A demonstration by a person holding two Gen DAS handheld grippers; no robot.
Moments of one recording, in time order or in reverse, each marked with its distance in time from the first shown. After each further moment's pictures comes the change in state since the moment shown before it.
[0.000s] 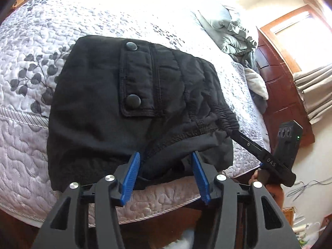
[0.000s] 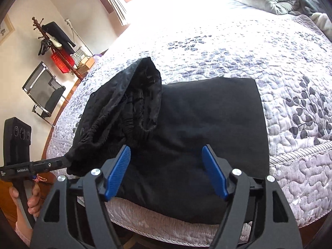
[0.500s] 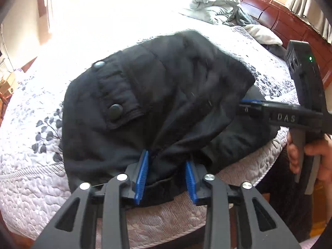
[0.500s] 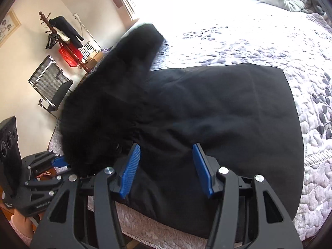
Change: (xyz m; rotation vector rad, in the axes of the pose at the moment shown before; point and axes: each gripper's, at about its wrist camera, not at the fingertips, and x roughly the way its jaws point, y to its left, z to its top) left arm 0.058 -0.093 -0.024 0.471 -0.039 0.391; right arm 0.045 0.016 -0.013 -0.037 0.045 0.037
